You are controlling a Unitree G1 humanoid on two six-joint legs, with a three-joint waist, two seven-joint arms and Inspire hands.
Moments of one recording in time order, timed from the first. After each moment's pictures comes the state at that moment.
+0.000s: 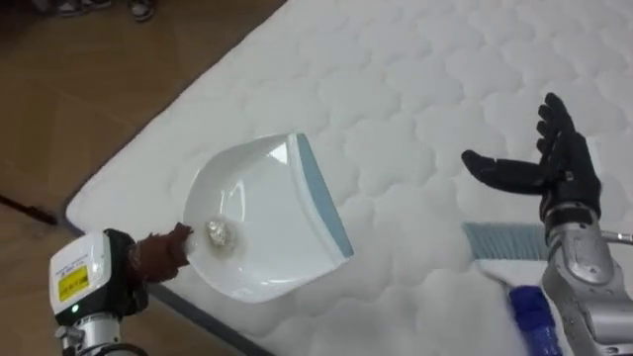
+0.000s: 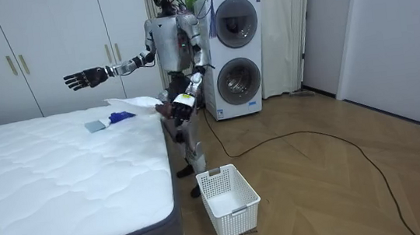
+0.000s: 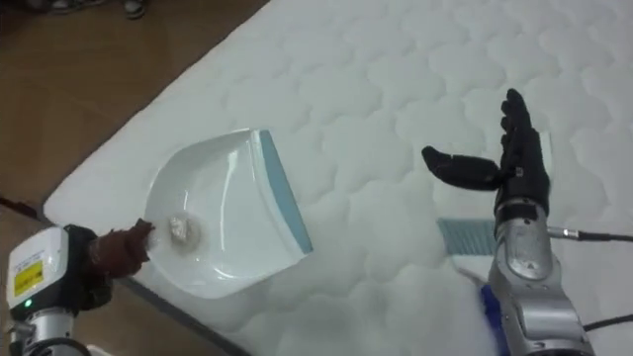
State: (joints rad) left arm 0.08 0.28 0.00 0.62 0.80 -0.03 0.59; right arm -0.06 -0.41 -0.06 0.30 0.27 -0.10 -0.29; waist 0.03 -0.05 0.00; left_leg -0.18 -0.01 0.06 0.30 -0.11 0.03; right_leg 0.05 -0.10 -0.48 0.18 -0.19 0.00
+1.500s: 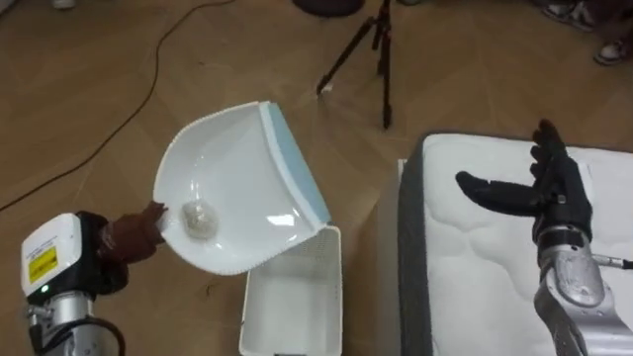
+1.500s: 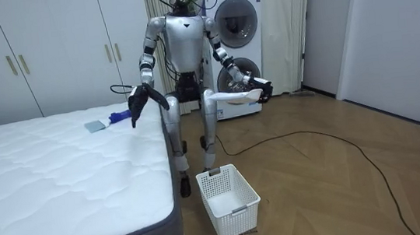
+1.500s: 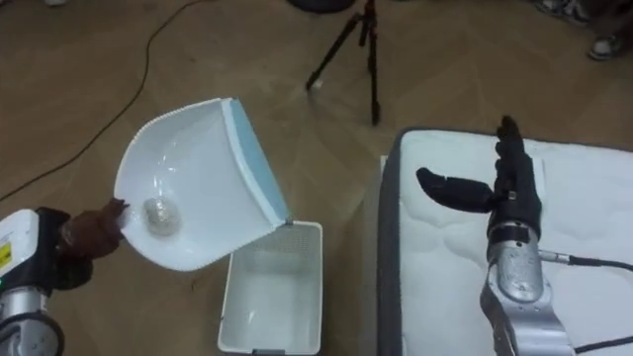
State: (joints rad) left arm -0.02 0.44 -0.01 0.64 0.67 -0.01 0.52; right arm -0.03 -0.38 -0.01 0.38 0.21 -0.09 -0.30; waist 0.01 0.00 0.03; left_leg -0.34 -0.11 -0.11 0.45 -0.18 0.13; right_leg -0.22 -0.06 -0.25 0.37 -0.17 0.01
